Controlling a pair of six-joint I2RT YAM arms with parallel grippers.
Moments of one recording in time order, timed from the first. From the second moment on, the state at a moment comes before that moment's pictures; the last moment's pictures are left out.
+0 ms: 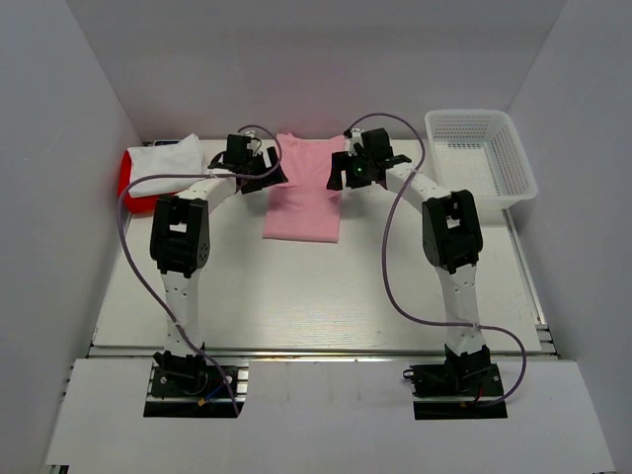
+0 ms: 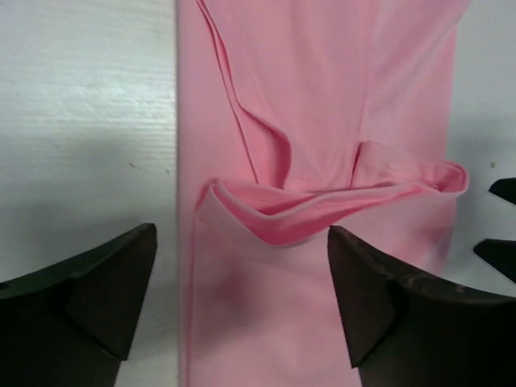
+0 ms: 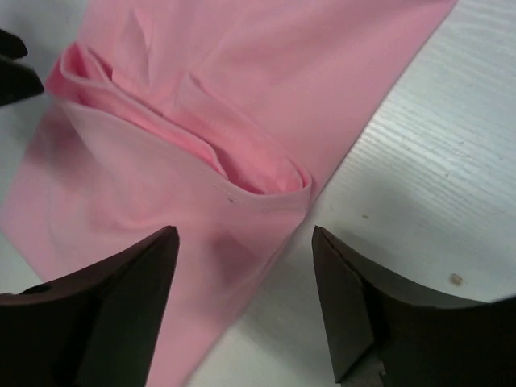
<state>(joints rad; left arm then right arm) -0.21 2.19 1.66 -0.21 0.21 -0.40 0.39 2.29 1.85 -0.30 -0.37 0.16</state>
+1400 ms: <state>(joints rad) -0.20 1.89 1.07 -0.08 0.33 -0.36 0.43 2.07 1.27 -0.05 -0.58 0.40</state>
